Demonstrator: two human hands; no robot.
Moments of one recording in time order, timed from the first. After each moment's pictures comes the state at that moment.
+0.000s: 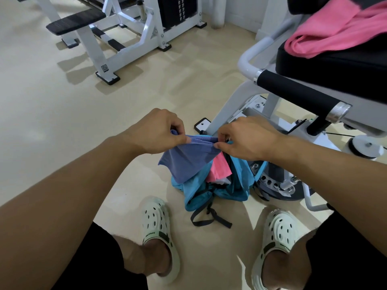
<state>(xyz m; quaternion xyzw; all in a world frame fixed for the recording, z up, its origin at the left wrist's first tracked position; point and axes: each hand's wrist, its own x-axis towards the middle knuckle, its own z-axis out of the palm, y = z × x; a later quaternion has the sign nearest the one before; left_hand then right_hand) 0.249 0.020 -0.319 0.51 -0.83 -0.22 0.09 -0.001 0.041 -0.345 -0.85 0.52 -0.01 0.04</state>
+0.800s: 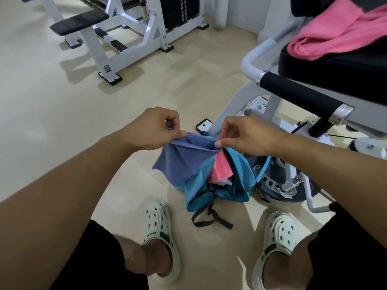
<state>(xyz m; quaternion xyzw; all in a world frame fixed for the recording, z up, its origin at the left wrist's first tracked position) 0.262 0.017 -0.319 0.54 -0.78 -0.27 0.14 -0.007 0.035 -0.346 -0.75 0.56 -0.12 0.33</state>
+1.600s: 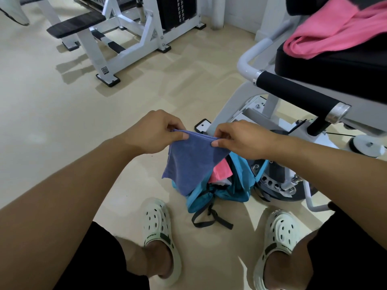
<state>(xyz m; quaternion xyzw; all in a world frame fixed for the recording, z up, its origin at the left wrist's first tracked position) 0.253 0.019 -0.319 0.54 -0.78 -0.29 0.12 0.000 0.038 -0.346 -0.79 0.56 -0.03 0.25</state>
